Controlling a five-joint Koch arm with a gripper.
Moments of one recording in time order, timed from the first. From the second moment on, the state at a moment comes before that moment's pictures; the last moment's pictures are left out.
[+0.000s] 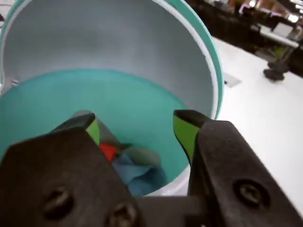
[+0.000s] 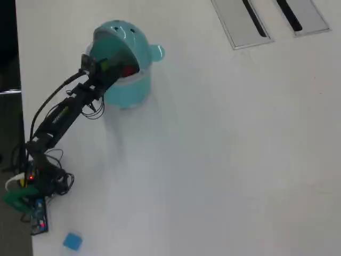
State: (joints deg) arm -42.0 89.1 84.9 11.2 -105.0
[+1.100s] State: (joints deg) arm 3.4 120.8 115.6 20.2 -115.0
